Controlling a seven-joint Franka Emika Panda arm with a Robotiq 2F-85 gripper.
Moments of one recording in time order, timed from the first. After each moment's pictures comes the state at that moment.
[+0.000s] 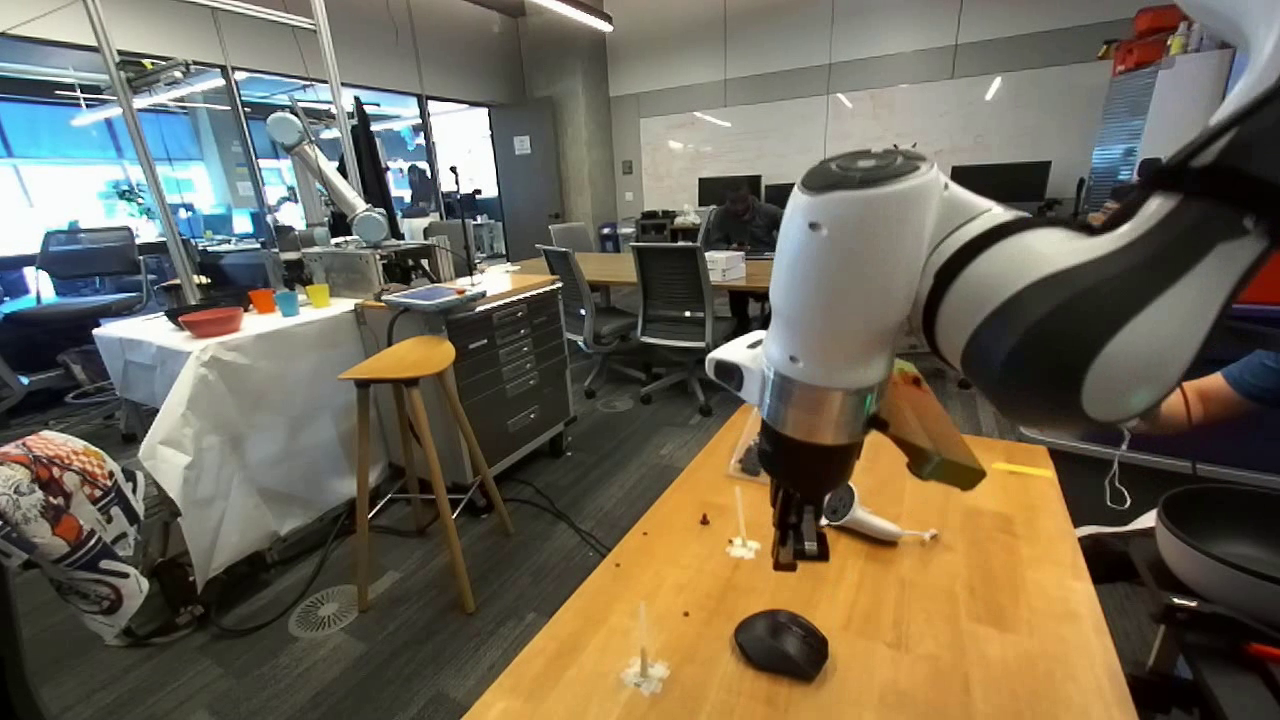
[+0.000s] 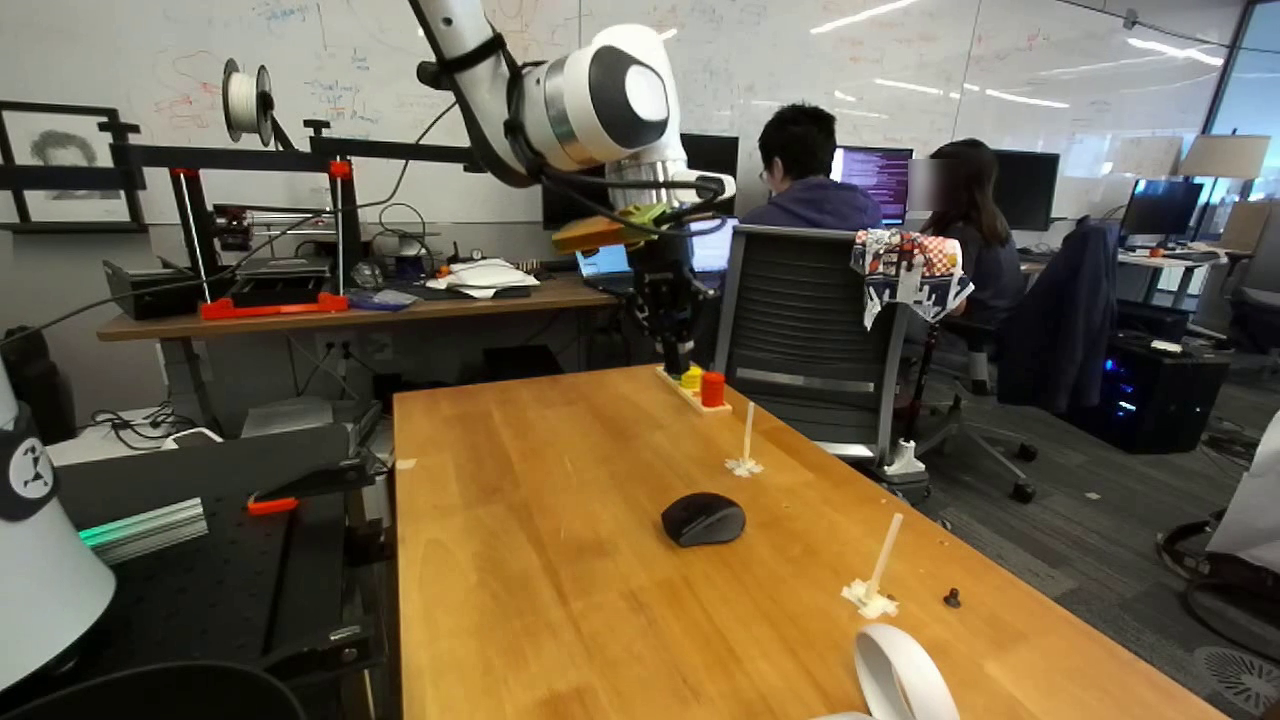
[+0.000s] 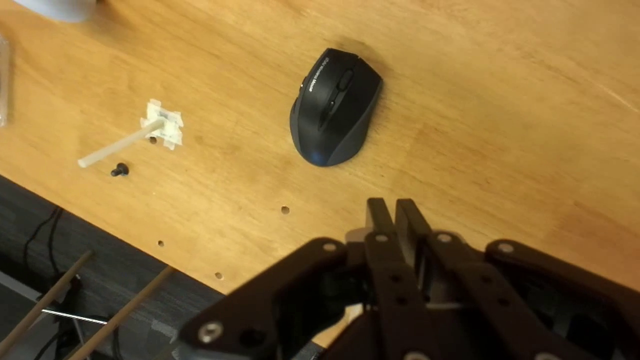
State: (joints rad) arm 0.03 0.29 0.19 -2.24 -0.53 2.57 0.22
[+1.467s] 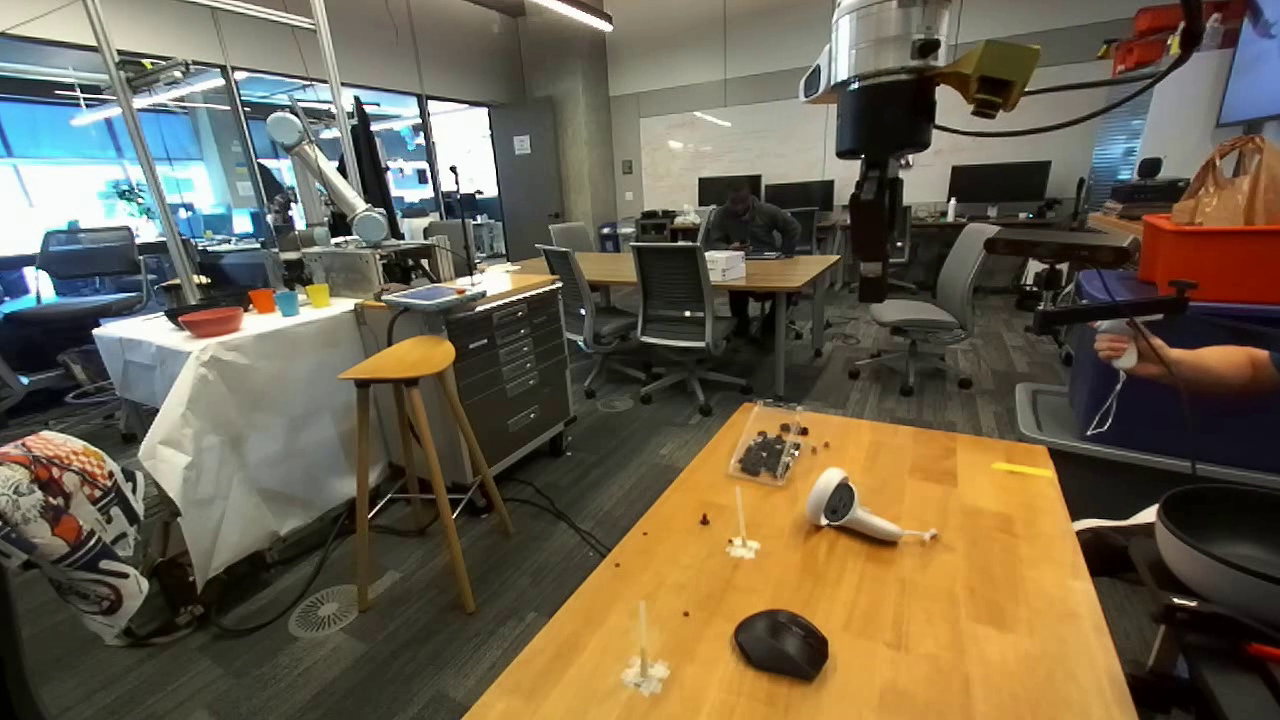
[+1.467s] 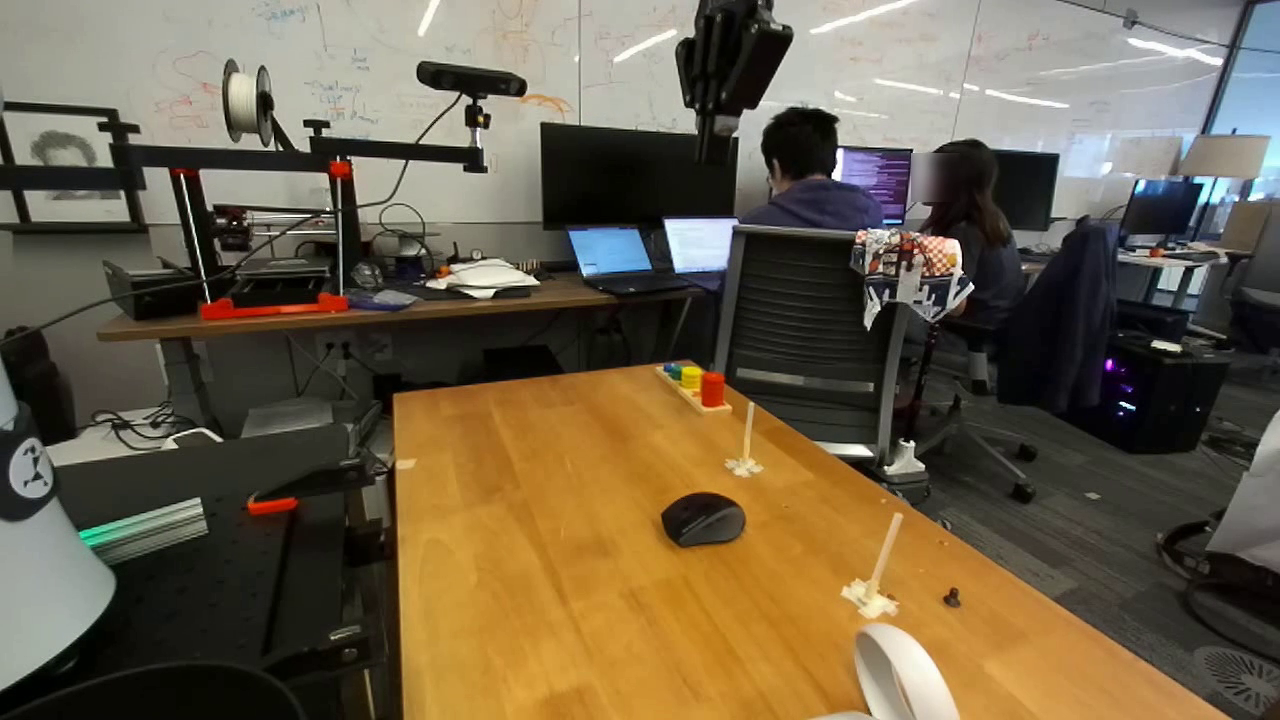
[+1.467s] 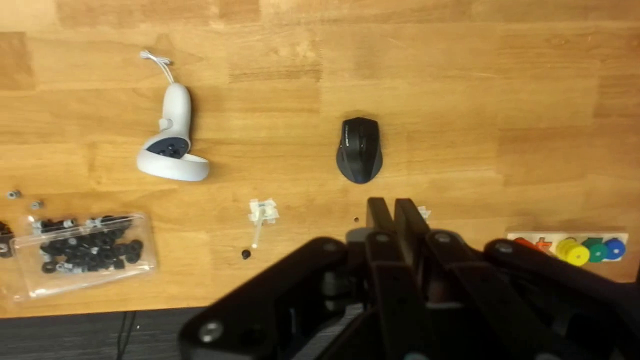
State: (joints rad) arm -0.05 -0.11 -0.01 -2.07 0.04 1.93 -0.03
